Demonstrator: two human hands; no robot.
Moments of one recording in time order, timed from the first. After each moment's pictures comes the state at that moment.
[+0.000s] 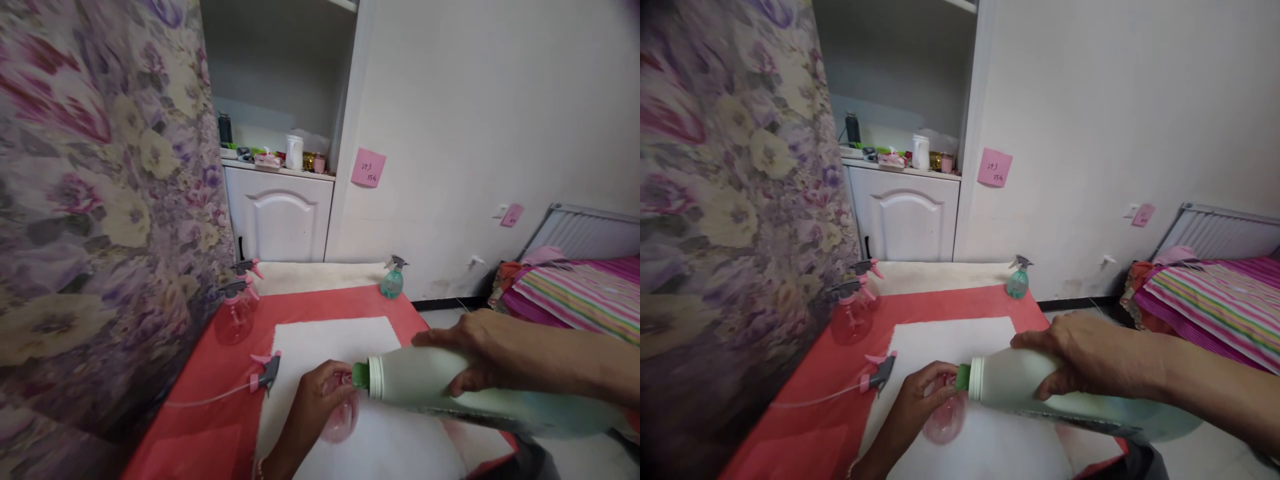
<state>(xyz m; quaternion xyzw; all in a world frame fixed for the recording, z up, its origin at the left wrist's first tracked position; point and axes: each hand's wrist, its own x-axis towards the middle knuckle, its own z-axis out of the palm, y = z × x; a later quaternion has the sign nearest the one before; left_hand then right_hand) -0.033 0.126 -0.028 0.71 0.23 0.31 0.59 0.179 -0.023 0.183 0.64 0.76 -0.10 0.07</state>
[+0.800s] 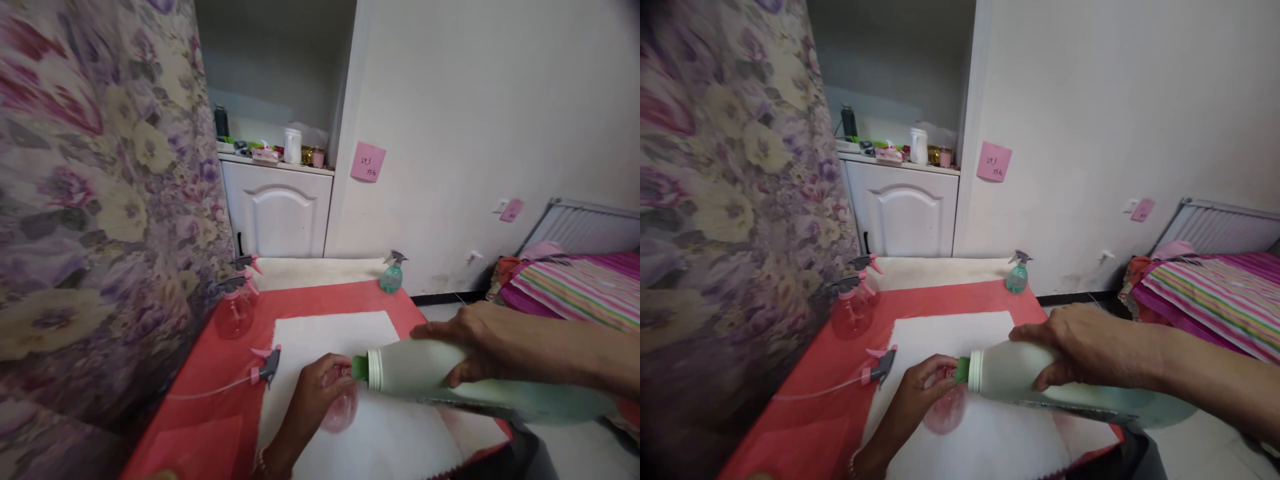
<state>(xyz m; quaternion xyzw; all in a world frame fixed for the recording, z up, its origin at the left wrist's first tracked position) -0.031 0.127 -0.033 0.71 0.22 0.32 0.59 0.190 -0.022 0.176 0.62 0.78 -0.05 0.09</state>
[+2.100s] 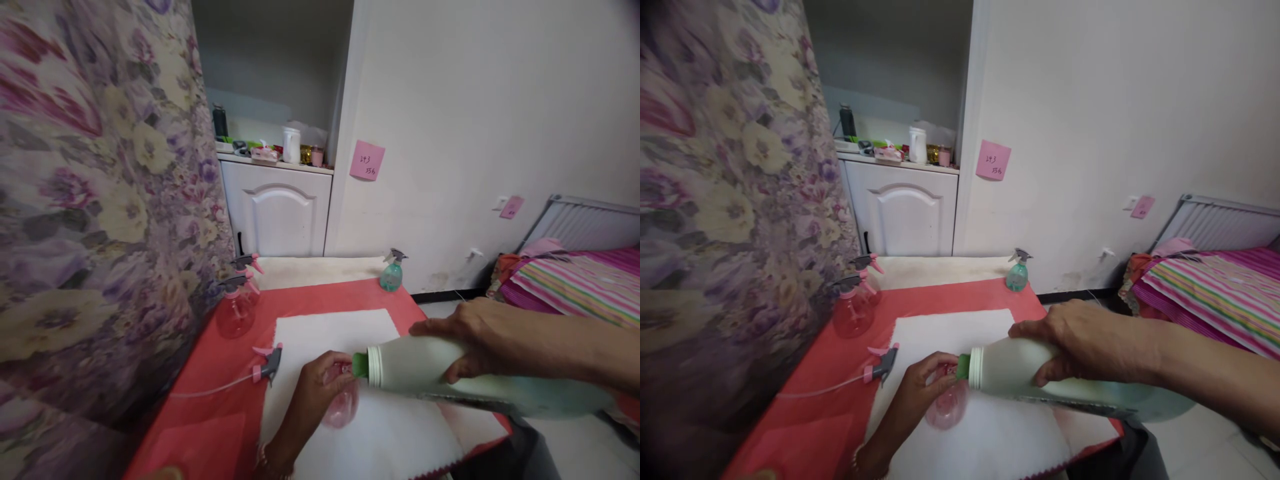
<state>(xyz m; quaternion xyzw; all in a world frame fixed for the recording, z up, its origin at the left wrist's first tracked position) -0.033 0.124 -0.024 0.71 0.22 0.31 0.60 0.192 -0.024 0.174 0.60 0.80 -0.02 0.07</state>
